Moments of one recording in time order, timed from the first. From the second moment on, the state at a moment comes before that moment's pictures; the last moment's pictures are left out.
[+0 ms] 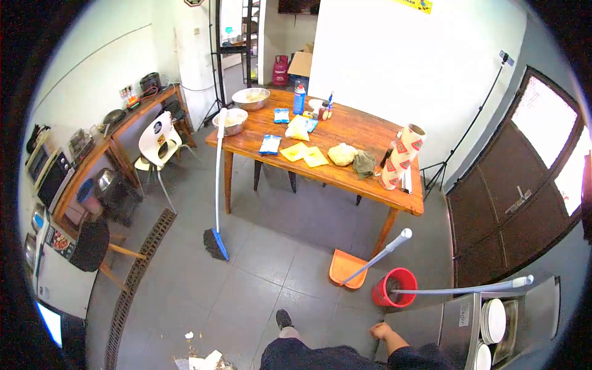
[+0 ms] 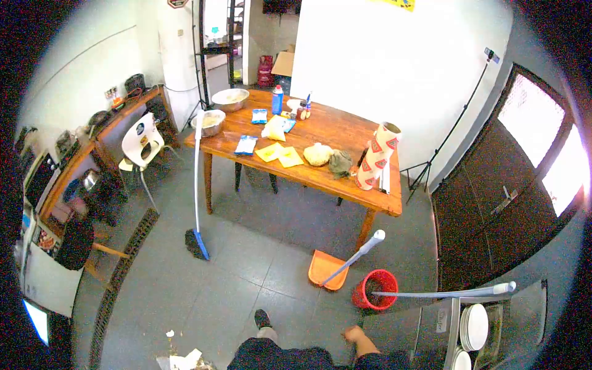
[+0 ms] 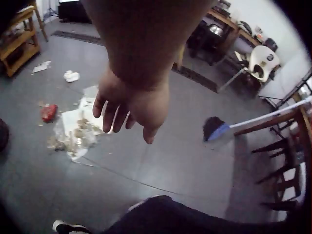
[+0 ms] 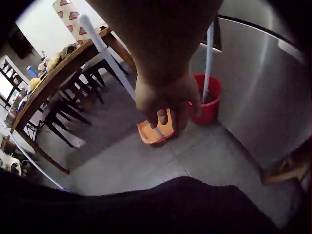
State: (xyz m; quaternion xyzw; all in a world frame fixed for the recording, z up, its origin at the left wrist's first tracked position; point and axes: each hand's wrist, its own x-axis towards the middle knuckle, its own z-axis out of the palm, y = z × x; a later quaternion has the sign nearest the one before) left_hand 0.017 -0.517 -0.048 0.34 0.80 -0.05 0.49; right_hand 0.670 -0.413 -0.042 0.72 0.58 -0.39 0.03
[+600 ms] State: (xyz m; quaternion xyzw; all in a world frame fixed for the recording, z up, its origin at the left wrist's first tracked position) left_hand 0.046 -0.009 -0.003 0.41 0.80 0.02 0.44; right_hand 0.547 0.203 0.194 0.71 0.58 -0.09 -0.40
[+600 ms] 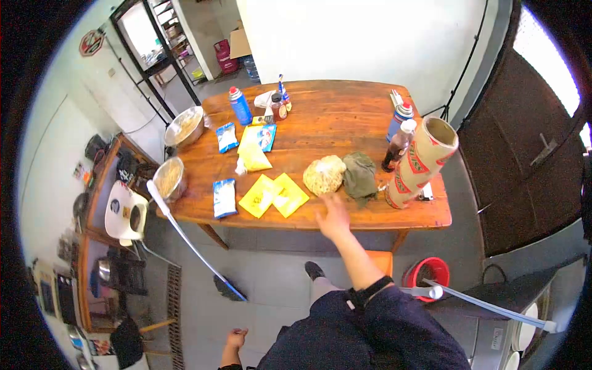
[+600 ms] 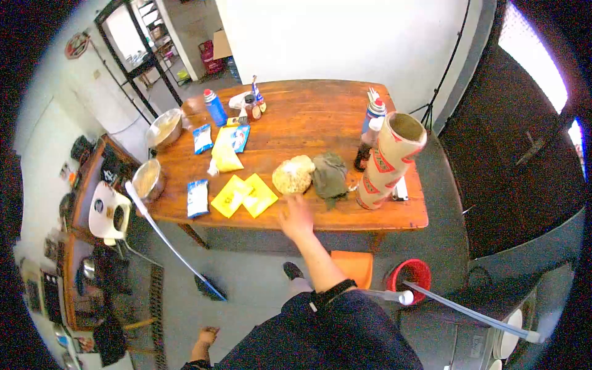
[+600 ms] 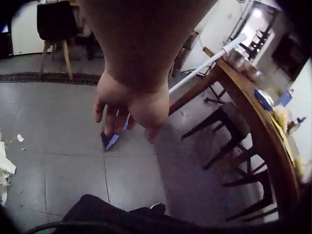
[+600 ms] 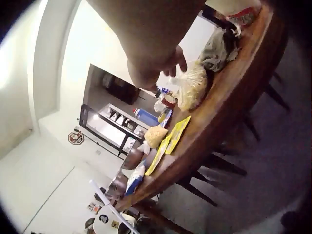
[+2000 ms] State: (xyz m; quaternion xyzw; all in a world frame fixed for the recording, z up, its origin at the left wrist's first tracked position) left_hand 0.127 0.098 0.183 0.27 0.63 0.57 0.46; right_hand 0.270 0.285 0.241 0.25 0.37 -0.86 -0.26
